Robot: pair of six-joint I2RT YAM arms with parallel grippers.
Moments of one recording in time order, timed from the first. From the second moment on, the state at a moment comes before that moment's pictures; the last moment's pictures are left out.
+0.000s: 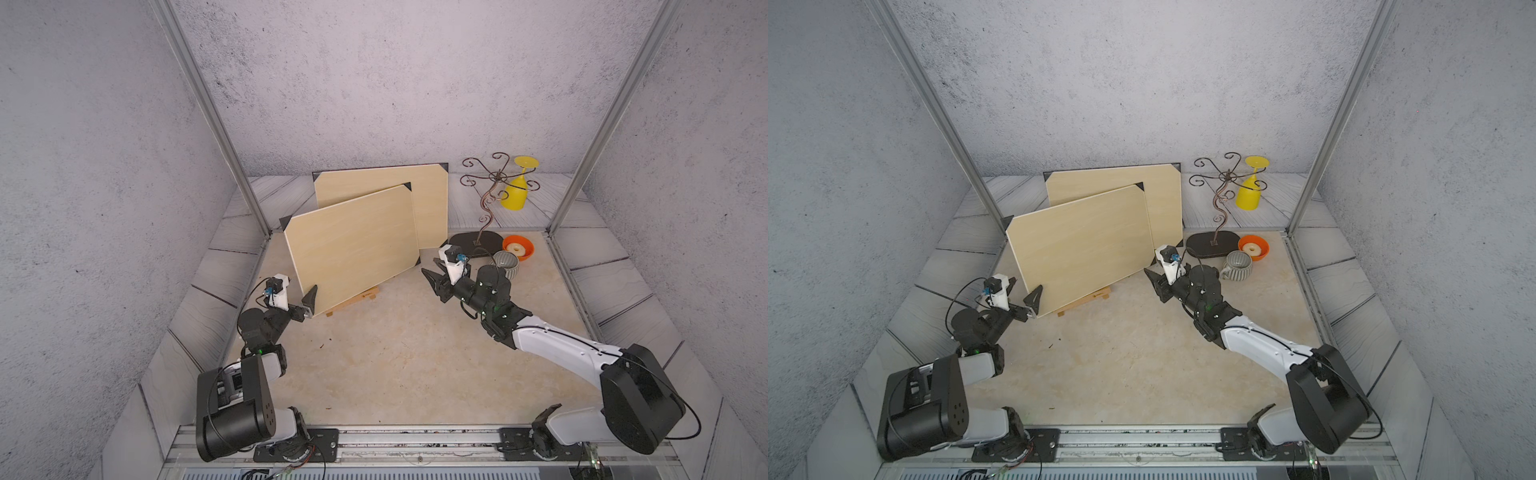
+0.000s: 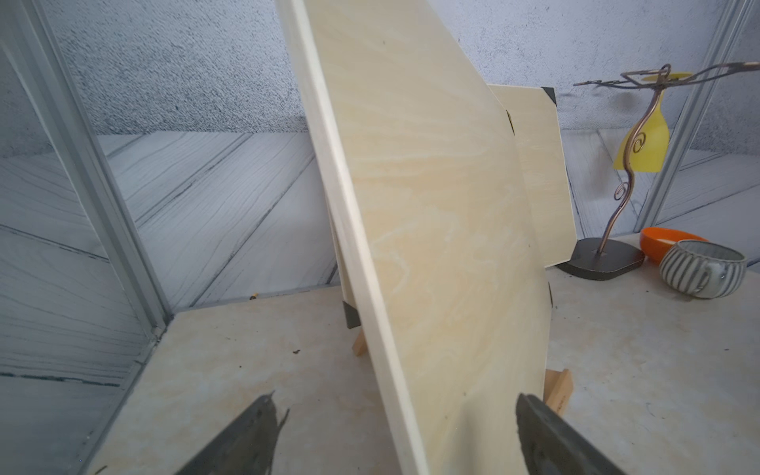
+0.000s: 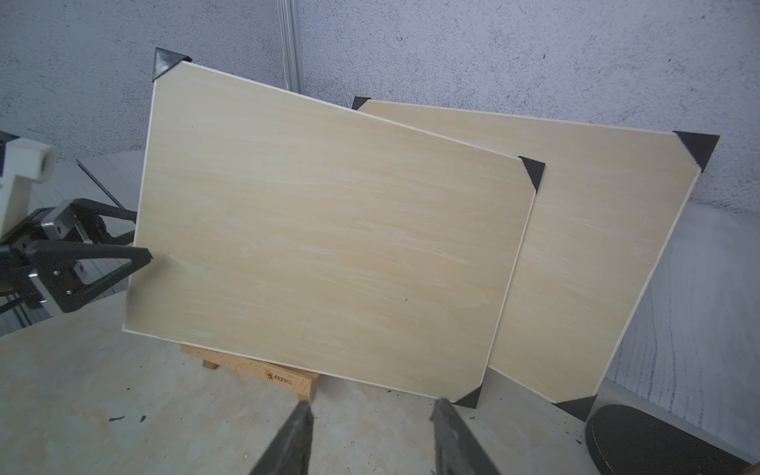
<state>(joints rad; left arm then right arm) 0.33 1.35 0.30 1.08 0.69 -0.02 0.59 1.39 0.81 0.48 -0.19 -0.06</state>
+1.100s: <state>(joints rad) 0.18 0.76 0.74 0.06 0.57 -0.39 0.59 1.45 1.22 -0.05 -0.14 0.29</state>
